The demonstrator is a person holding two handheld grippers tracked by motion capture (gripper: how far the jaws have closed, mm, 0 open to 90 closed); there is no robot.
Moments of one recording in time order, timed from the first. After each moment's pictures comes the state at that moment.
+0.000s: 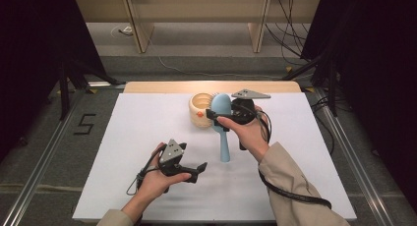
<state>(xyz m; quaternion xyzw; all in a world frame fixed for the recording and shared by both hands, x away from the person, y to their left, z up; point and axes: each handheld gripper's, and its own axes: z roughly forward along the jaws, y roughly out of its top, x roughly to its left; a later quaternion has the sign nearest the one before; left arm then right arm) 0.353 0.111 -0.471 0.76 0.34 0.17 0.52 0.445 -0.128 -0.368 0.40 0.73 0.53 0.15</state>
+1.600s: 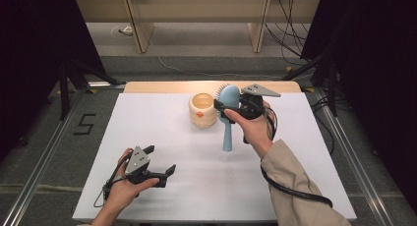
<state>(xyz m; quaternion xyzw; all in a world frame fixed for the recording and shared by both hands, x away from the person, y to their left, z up) 0.333 0.186 -0.479 0.75 0.35 0.24 0.51 0.453 -0.144 -0.361 0.41 0.70 0.56 0.19</state>
